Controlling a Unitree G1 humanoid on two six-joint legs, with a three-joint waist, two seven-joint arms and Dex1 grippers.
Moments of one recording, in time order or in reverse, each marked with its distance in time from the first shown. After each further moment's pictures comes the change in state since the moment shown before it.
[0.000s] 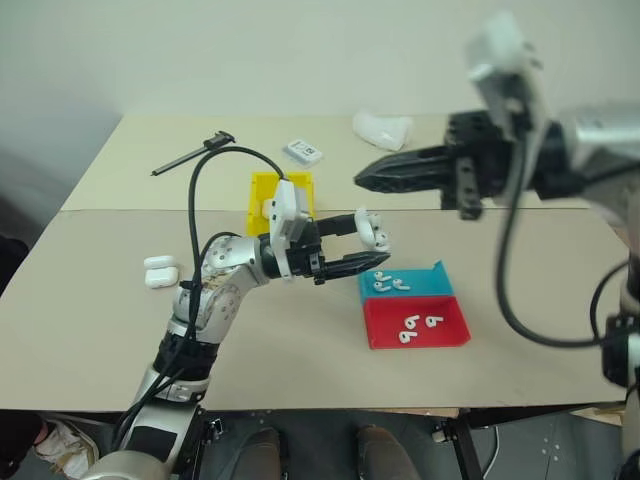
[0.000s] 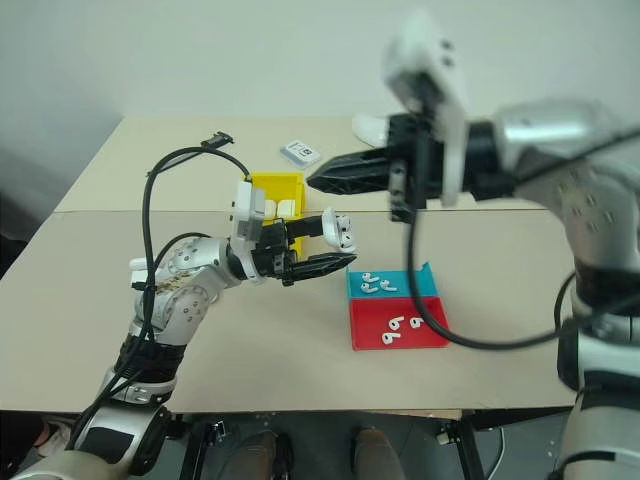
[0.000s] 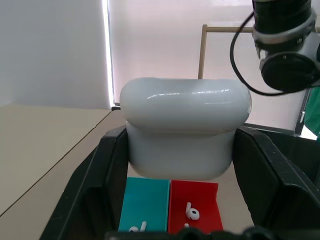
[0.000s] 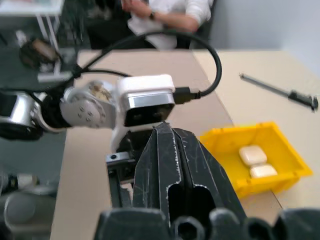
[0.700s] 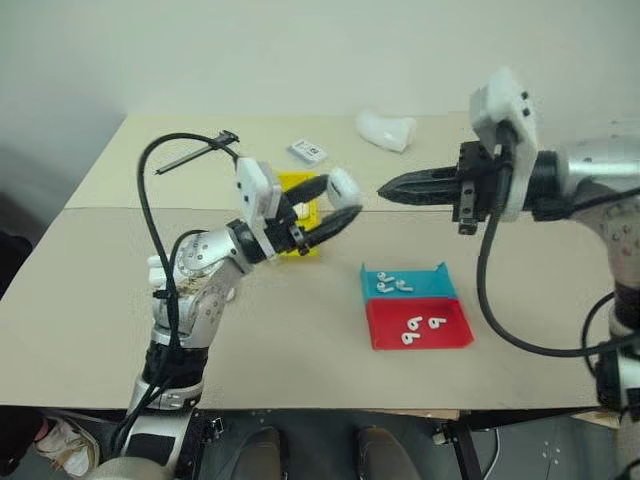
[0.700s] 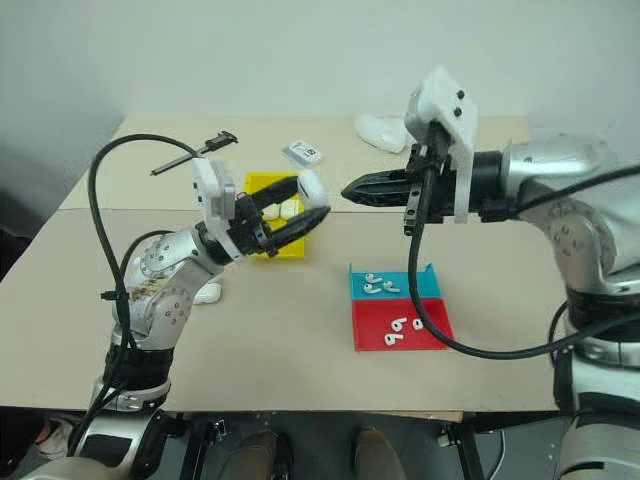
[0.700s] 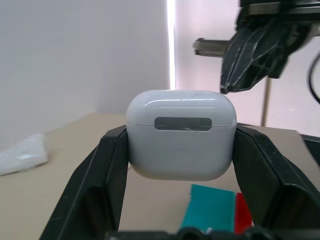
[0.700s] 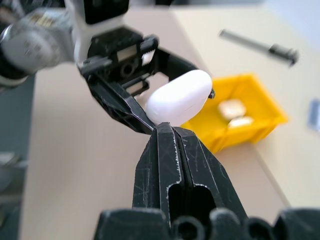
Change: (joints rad) left arm 0.049 -0.023 0.140 -0.100 0.120 -0.010 0.358; right arm 0.389 0.067 -0.230 -0.086 -0.214 -0.187 -0.020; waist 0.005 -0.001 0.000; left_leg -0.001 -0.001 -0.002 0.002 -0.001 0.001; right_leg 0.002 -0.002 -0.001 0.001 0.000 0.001
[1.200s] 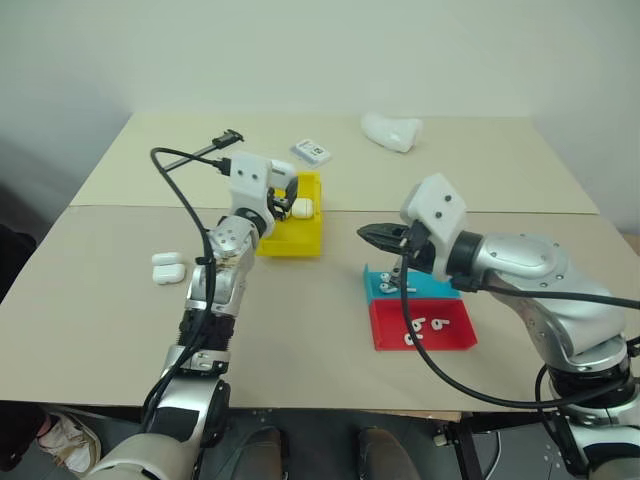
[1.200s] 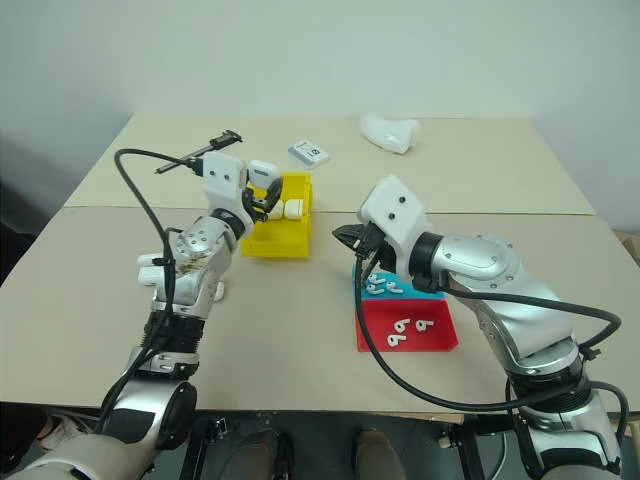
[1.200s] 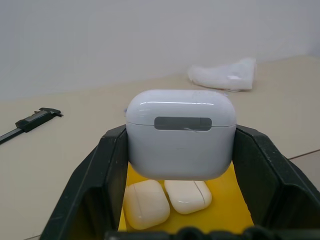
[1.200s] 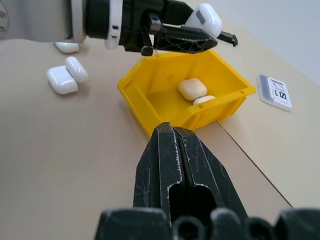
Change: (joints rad) left arm -0.181 -0.090 0.022 0.491 0.330 -0.079 0.452; right arm 0.264 0.143 0.160 -0.216 -0.240 -0.053 -0.322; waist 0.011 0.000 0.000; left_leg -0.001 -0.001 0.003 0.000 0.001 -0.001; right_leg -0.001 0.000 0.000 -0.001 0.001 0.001
